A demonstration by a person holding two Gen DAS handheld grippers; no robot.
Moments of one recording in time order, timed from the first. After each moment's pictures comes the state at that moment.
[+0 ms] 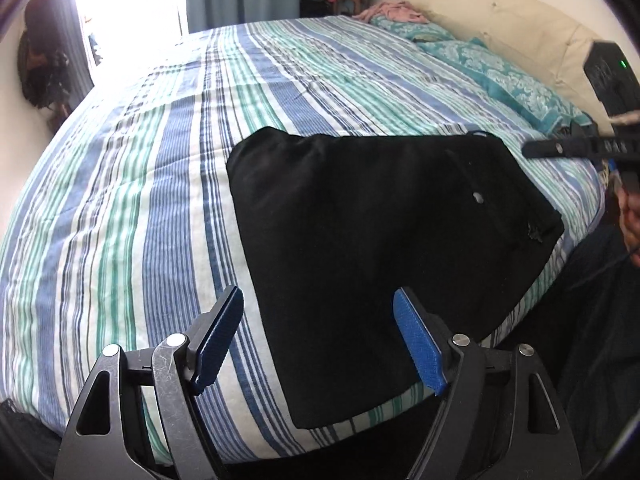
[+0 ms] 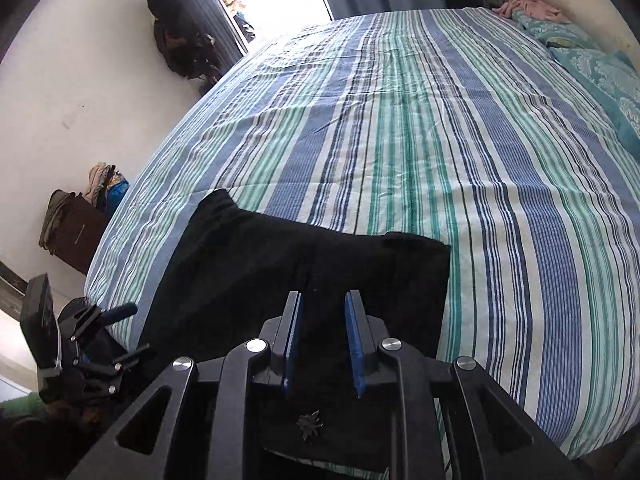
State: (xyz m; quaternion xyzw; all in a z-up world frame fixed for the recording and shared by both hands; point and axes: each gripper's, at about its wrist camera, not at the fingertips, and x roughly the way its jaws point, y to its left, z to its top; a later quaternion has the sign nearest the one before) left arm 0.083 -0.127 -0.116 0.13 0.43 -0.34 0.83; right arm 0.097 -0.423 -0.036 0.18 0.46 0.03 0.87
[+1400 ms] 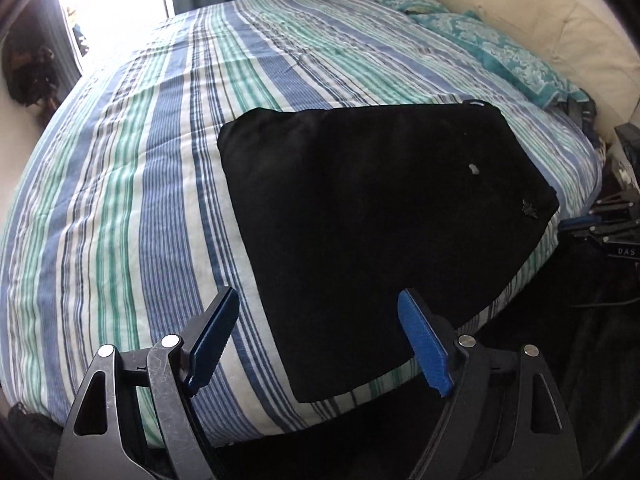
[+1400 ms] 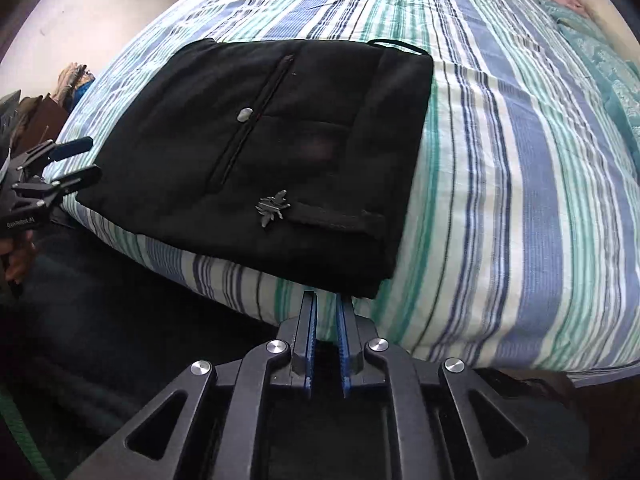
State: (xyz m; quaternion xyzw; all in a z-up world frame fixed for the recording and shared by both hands) left arm 0.073 -0.129 -0.112 0.17 0.47 -0.34 0.79; right arm 0.015 -0.396 -0.091 0.08 0.60 -0.01 0.80
